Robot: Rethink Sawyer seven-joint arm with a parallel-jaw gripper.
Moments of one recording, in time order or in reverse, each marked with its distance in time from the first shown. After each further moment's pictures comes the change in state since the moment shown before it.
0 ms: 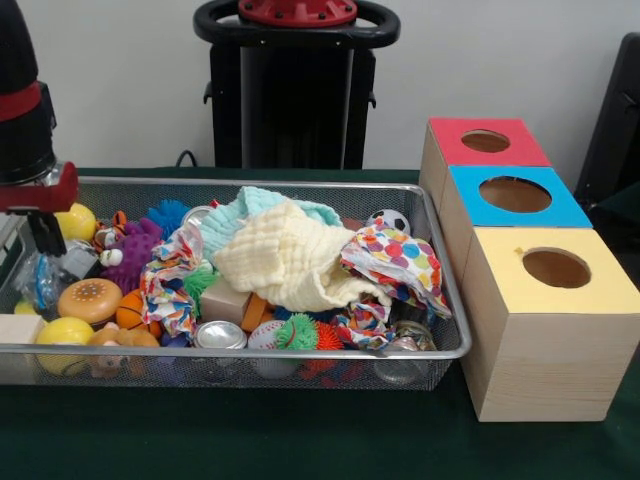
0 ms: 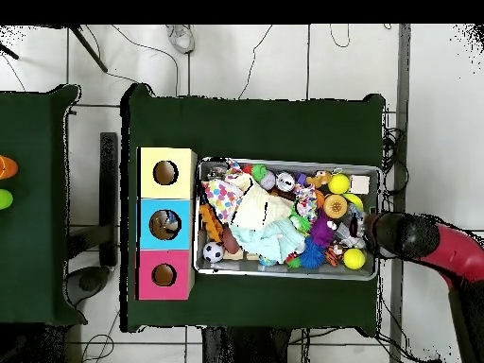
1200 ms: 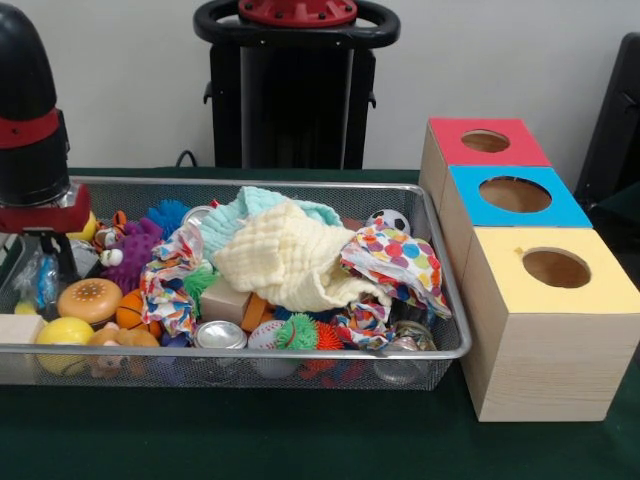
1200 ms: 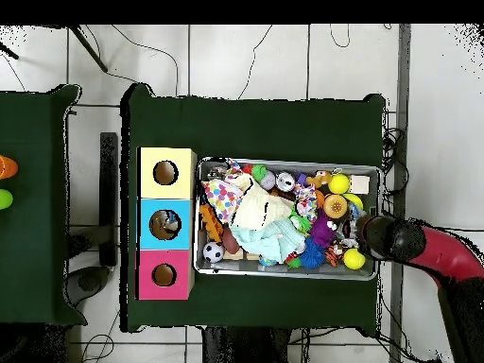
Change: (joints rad) arm -0.005 0.049 0.000 0.000 -0.050 -0.078 0.000
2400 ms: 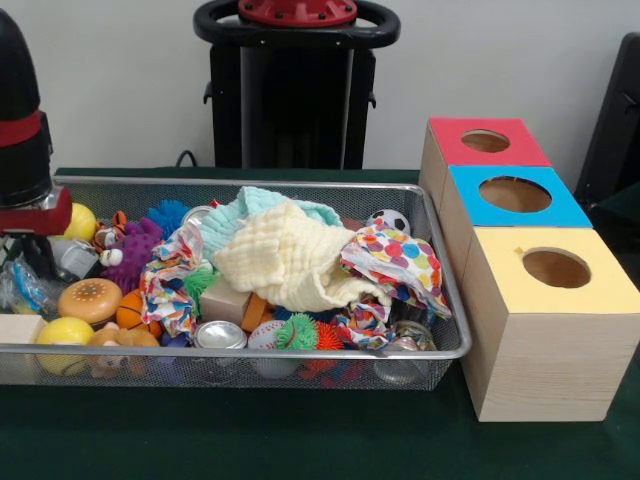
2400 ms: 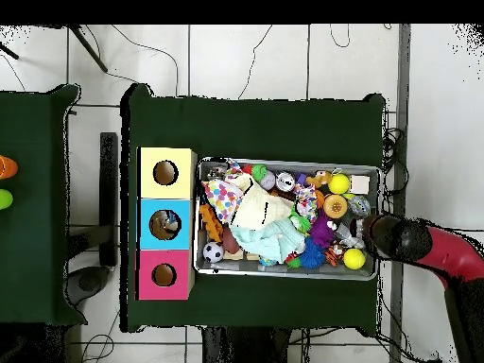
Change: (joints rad) arm -0.016 0.001 0.011 -0.019 -0.039 -0.001 0.000
